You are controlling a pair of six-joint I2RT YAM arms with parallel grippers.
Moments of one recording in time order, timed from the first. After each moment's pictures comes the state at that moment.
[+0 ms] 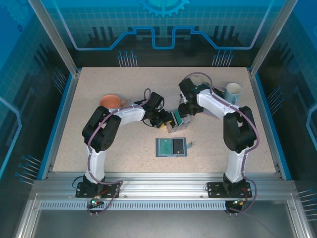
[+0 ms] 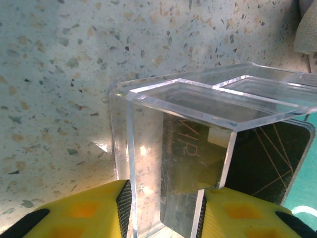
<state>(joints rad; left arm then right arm) -0.54 2.03 1.32 -0.33 0.38 -1.03 0.43 1.93 1.52 -0.93 0.13 0.13</state>
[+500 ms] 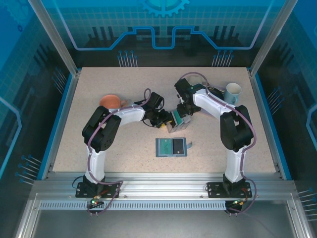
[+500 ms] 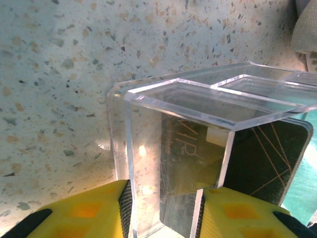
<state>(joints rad) -0.54 2.03 1.31 -0.32 0.38 -1.03 0.47 1.96 1.56 -0.95 0.21 0.10</state>
